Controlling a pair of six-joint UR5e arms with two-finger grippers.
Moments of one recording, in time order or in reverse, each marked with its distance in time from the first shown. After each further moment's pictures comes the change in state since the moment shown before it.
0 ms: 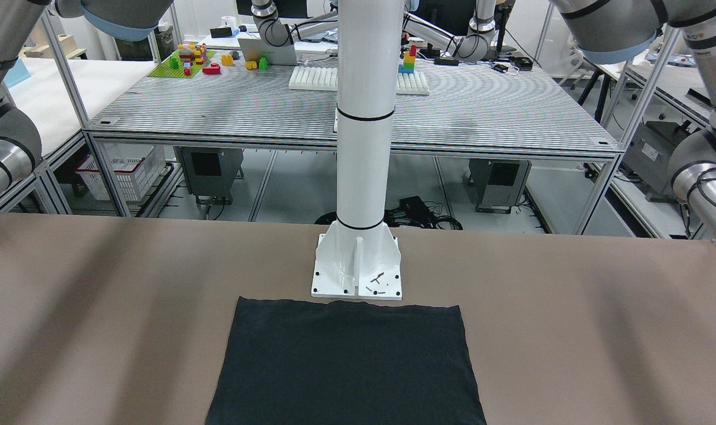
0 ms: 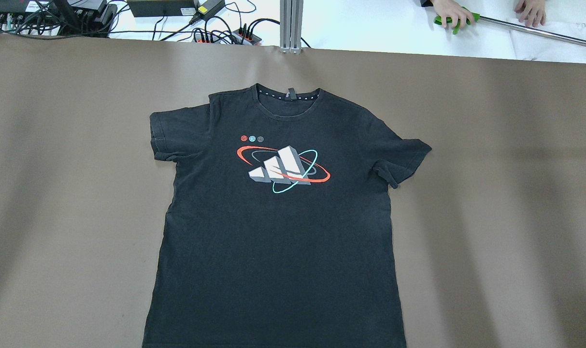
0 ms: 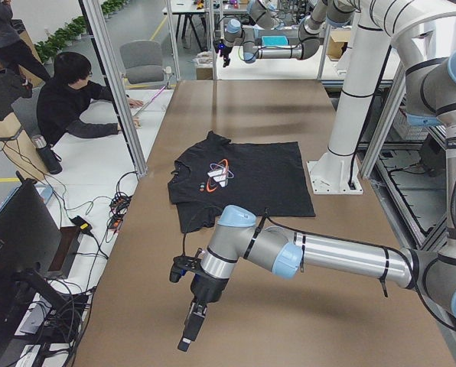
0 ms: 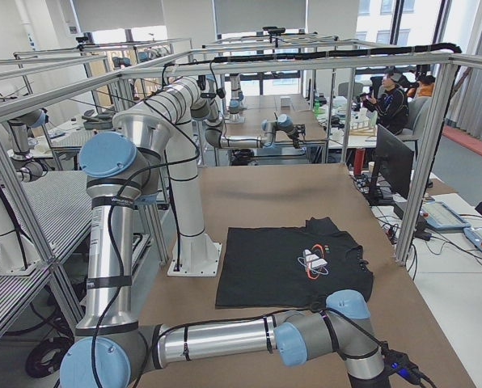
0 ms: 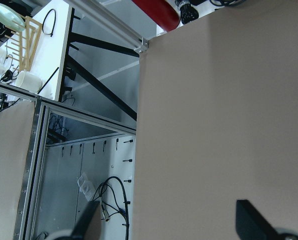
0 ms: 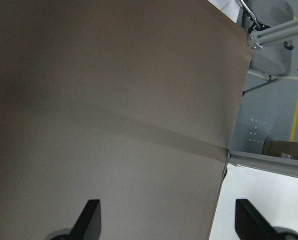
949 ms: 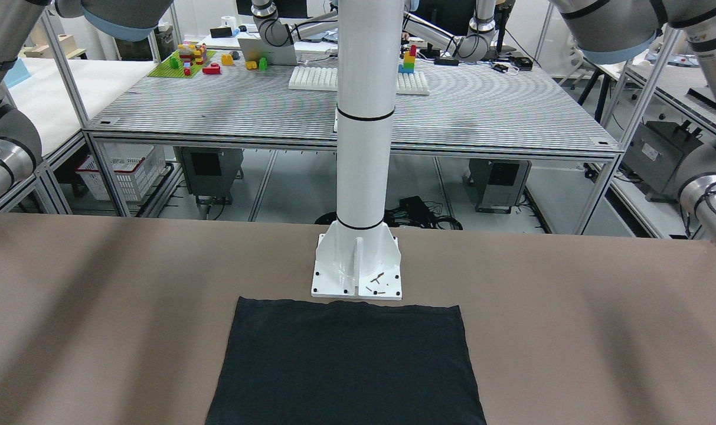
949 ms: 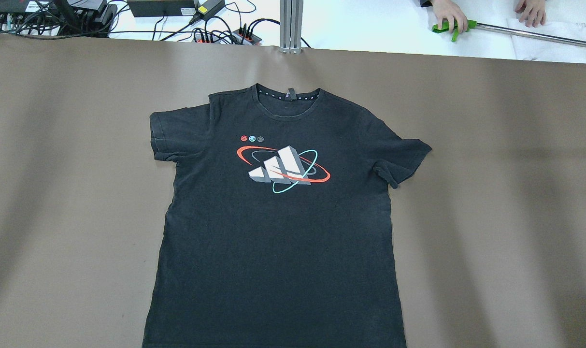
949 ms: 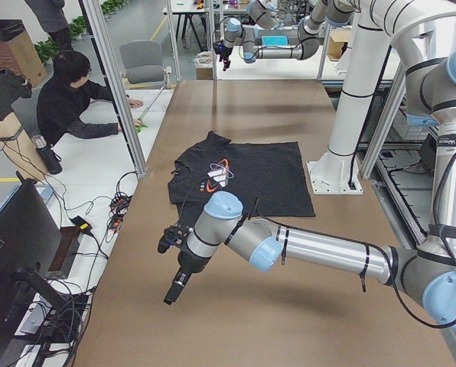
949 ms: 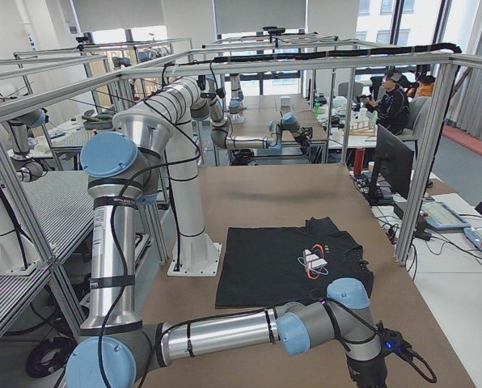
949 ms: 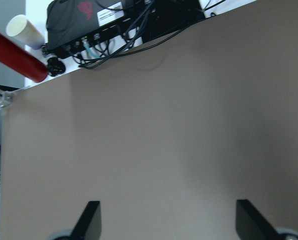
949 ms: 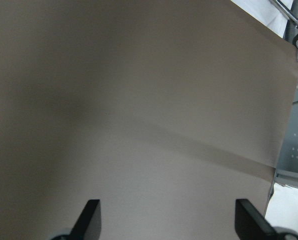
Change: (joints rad) left arm 0.020 -0.118 0.065 -0.141 -0.375 -0.015; right arm -0.015 0.007 0.025 0.000 0.137 0.016
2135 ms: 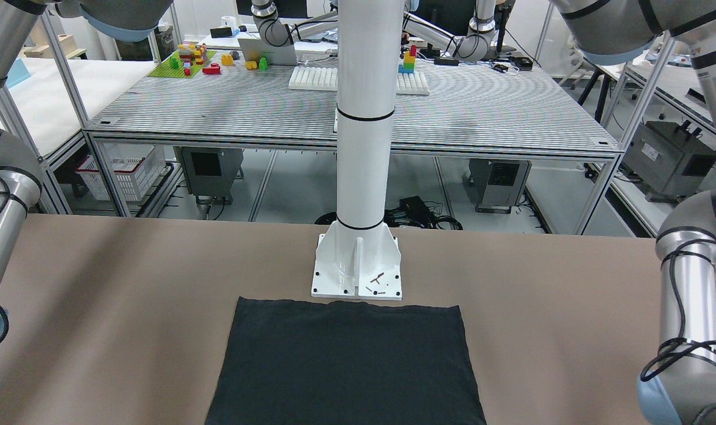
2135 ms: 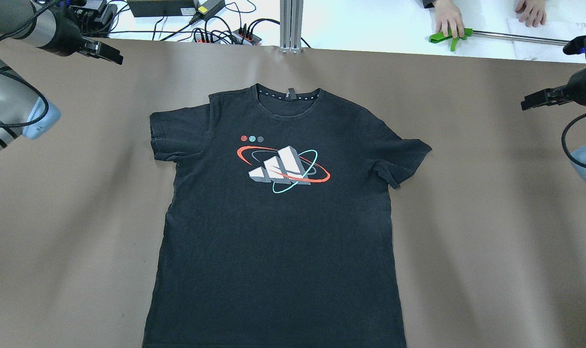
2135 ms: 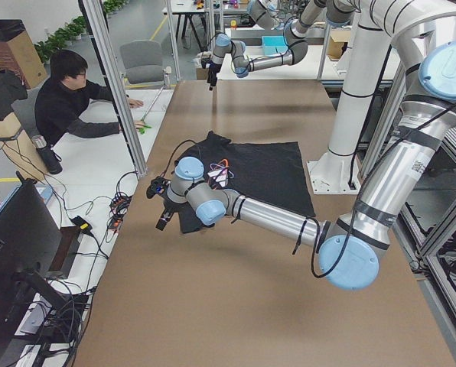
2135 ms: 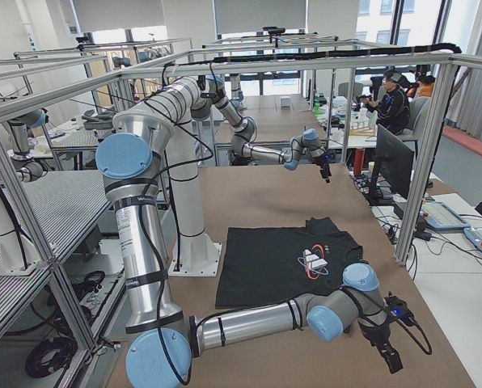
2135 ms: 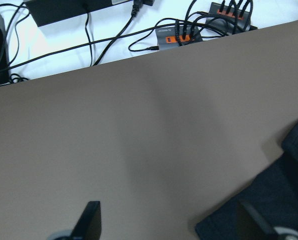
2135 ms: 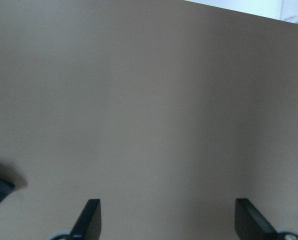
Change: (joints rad) left arm 0.285 -0.426 0.379 -0.275 -0.105 -0.412; right arm -0.217 0.183 -0.175 0.318 0.125 0.591
